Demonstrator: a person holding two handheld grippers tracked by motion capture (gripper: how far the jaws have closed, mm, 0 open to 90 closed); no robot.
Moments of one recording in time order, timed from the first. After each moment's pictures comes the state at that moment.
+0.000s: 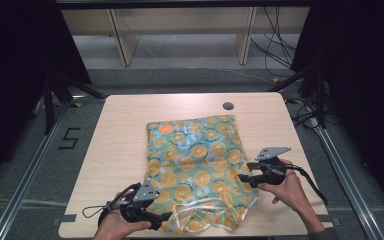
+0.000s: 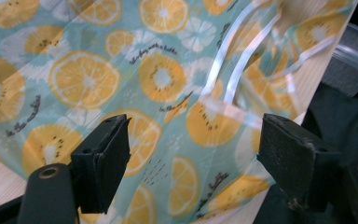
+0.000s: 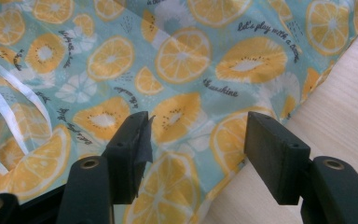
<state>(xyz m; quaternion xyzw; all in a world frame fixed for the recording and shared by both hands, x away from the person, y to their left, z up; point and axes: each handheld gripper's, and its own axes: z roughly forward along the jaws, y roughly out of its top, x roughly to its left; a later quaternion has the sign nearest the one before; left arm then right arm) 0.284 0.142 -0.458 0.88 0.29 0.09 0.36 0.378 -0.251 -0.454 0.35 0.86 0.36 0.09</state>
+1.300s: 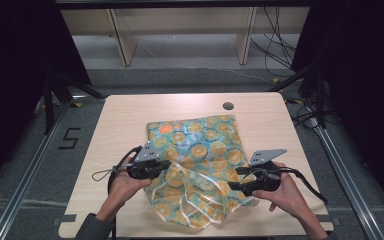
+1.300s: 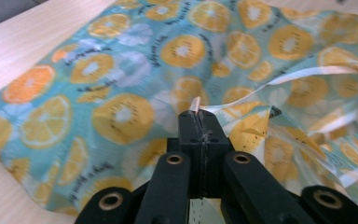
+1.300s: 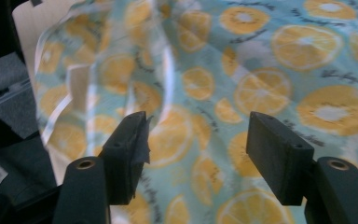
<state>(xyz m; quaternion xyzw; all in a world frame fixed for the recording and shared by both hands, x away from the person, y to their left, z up) 0.381 0.143 -0.435 0.84 0.30 0.15 0.42 0.353 -0.222 -0.426 0.28 0.87 0.40 0.04</state>
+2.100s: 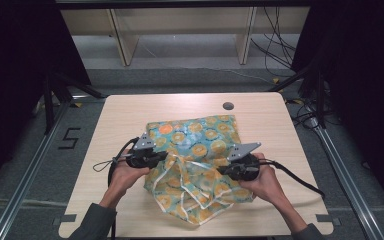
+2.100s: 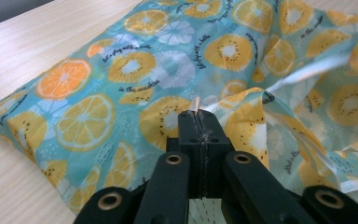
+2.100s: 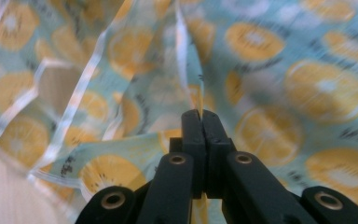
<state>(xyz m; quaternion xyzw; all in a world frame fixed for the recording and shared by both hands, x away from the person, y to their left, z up) 0.407 0.154 -0.444 0.83 0.33 0.15 0.42 0.384 -0.181 -0.432 0.23 0.89 0.37 0.10</state>
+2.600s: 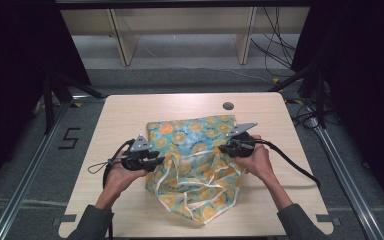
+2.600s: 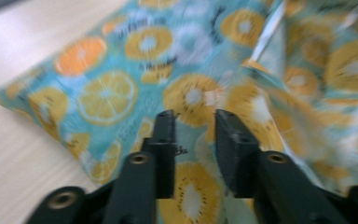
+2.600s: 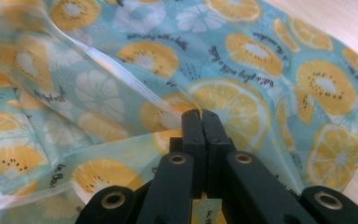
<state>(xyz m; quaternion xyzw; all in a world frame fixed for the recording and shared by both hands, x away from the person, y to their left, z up) 0.392 0.163 -0.429 0.84 0.33 0.17 0.41 0.456 -0.184 -0.451 0.30 0.87 0.37 0.13</state>
